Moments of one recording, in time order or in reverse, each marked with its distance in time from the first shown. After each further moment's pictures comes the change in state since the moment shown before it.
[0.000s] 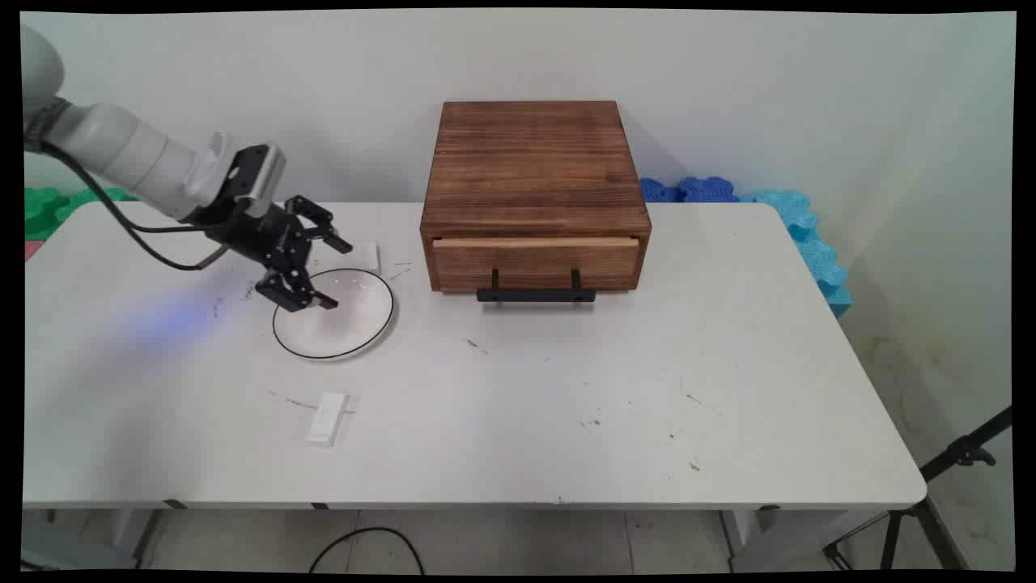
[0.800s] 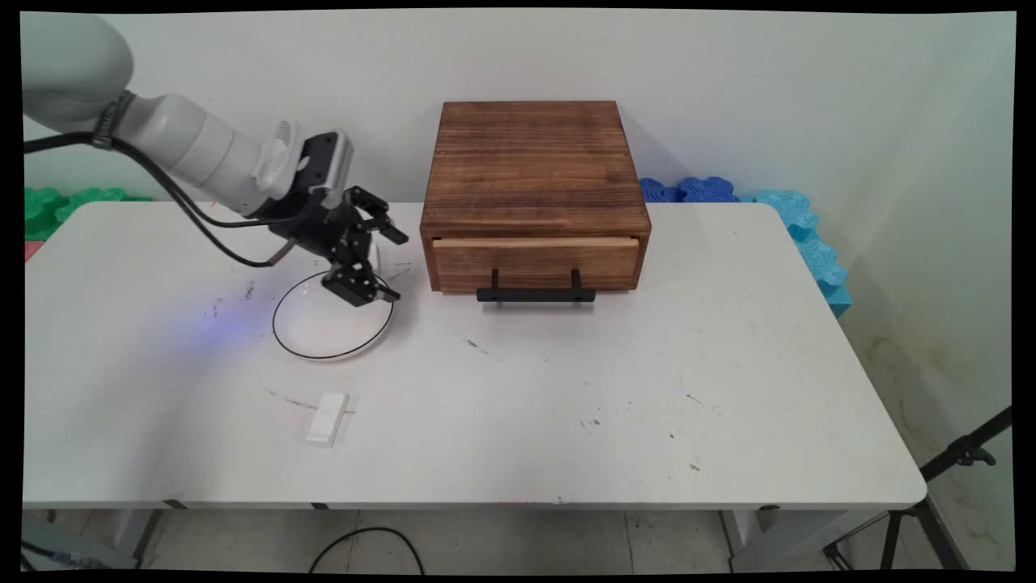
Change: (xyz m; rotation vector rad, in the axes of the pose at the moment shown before) arm 0.080 0.005 0.026 0.042 0.021 -0.020
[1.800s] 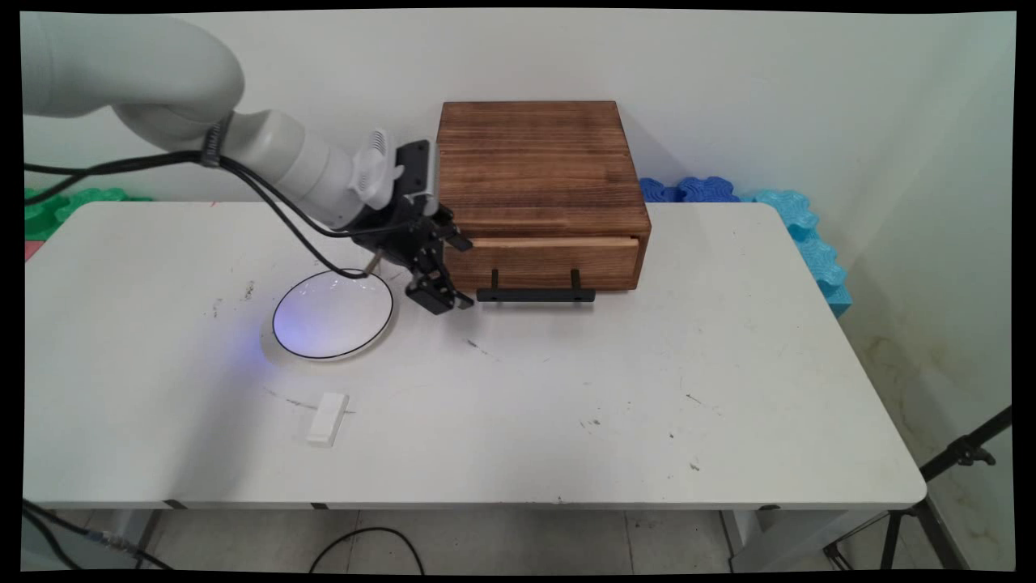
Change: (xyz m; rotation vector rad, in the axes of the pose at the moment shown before) arm 0.074 0.011 0.056 0.025 -0.002 -0.077
